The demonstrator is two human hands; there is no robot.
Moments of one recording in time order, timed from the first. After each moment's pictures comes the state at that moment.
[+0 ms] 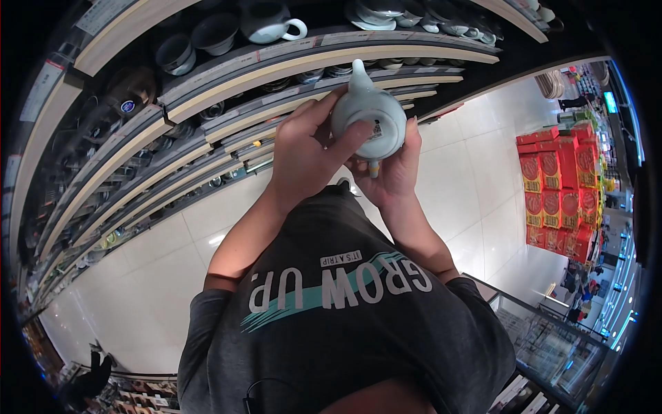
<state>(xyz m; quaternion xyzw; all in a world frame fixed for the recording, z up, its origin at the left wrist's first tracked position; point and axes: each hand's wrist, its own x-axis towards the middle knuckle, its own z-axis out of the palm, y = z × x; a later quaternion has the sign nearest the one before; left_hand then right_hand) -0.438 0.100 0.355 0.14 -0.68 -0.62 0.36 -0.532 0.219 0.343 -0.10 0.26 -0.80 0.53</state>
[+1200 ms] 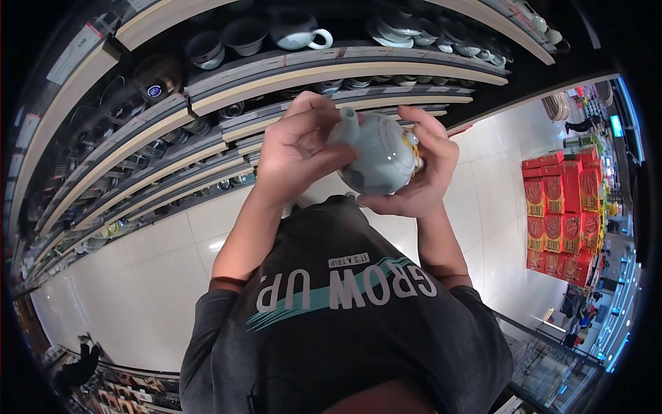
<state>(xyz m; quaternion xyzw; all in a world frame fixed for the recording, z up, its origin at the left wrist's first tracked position) -0.399 0.080 0.367 0.01 -0.58 -0.73 0.36 -0.549 0.219 0.376 -0.65 0.47 -0.60 -0.01</state>
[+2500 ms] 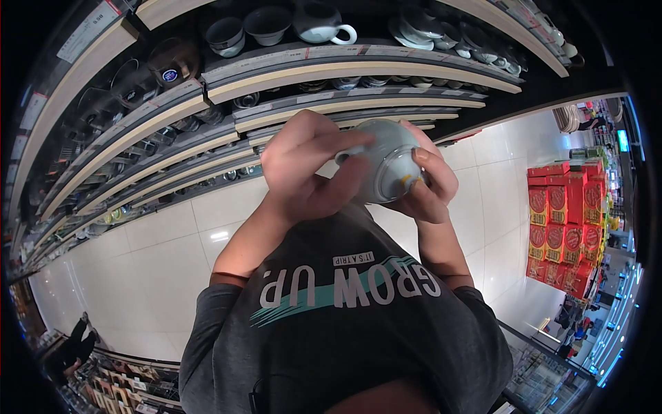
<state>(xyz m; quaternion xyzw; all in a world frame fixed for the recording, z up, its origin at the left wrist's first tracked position) -0.378 0.083 0.387 0.02 -0.75 -0.34 0.57 -0.543 0.214 0.350 -0.70 0.44 -0.55 -0.12</state>
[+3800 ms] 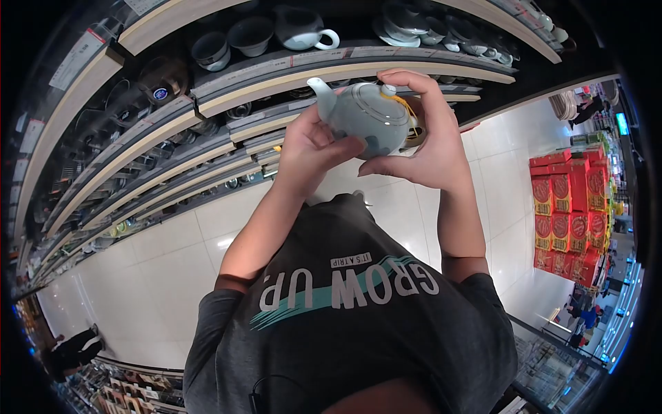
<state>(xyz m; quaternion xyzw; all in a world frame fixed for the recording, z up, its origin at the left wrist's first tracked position) -0.409 0.082 0.359 0.08 -0.43 -0.86 0.27 -0.560 0.193 0.423 -0.61 0.63 -0.47 0.09</state>
